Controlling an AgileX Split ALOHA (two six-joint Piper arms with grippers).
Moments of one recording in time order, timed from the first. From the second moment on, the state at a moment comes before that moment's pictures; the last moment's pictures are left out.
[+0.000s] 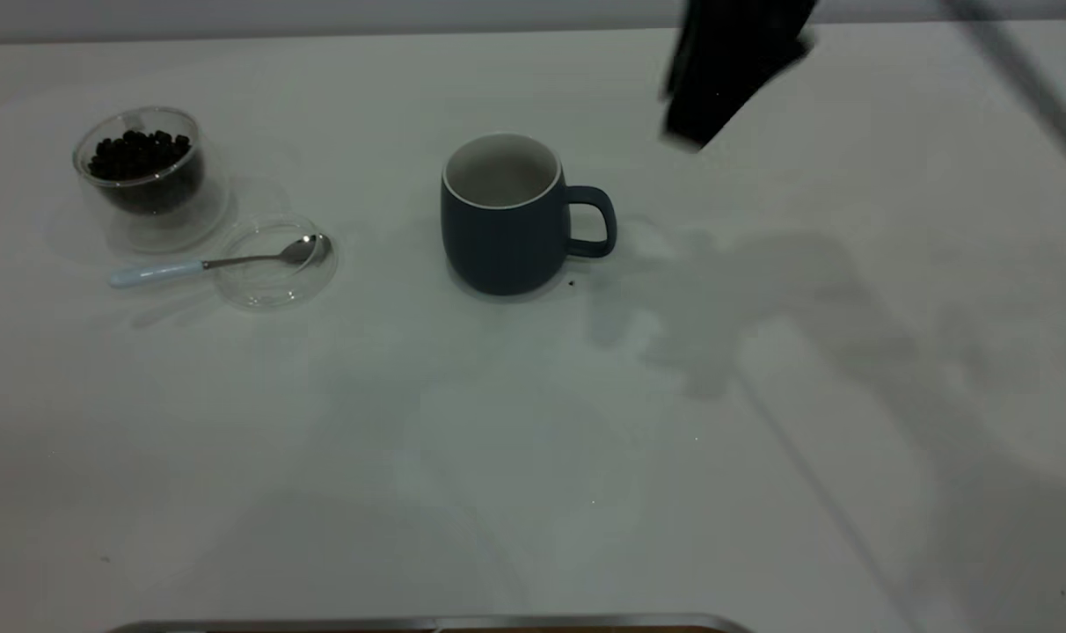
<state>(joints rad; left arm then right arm) -0.12 -0.02 -0.49 -0.06 1.14 0.08 0.37 2.04 -1.53 0.45 1.11 -1.10</state>
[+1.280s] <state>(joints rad) -0.12 -0.02 -0.49 -0.06 1.14 0.08 0.17 0.30 -0.48 -0.03 1.12 0.05</state>
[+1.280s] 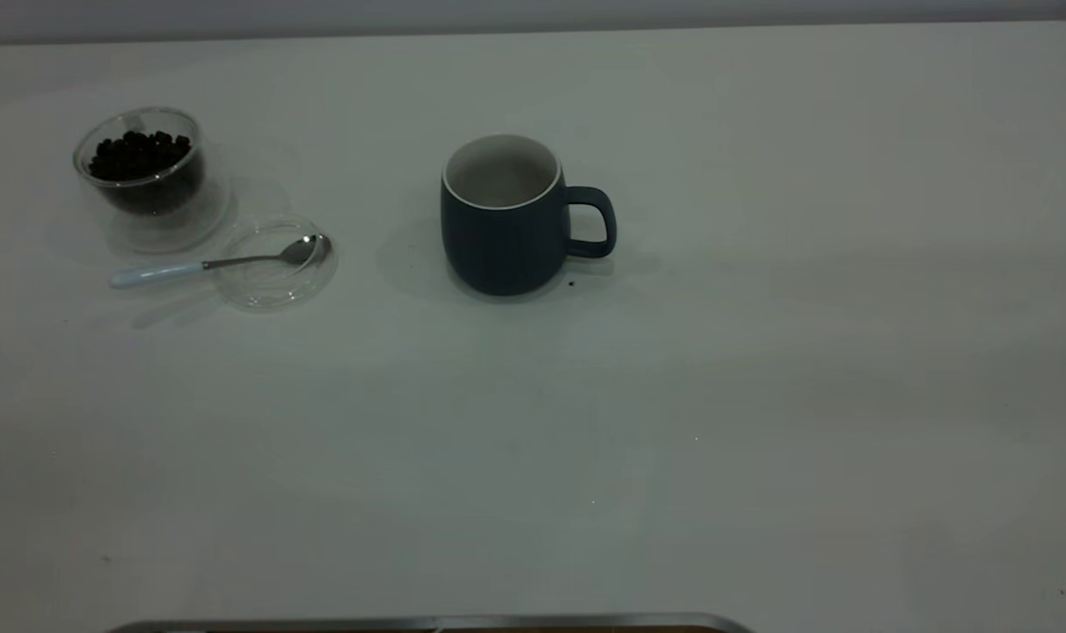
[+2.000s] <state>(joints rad) -0.12 -0.02 -0.49 -0.06 1.14 0.08 0.16 0.00 -0.48 -0.04 1.12 0.04</state>
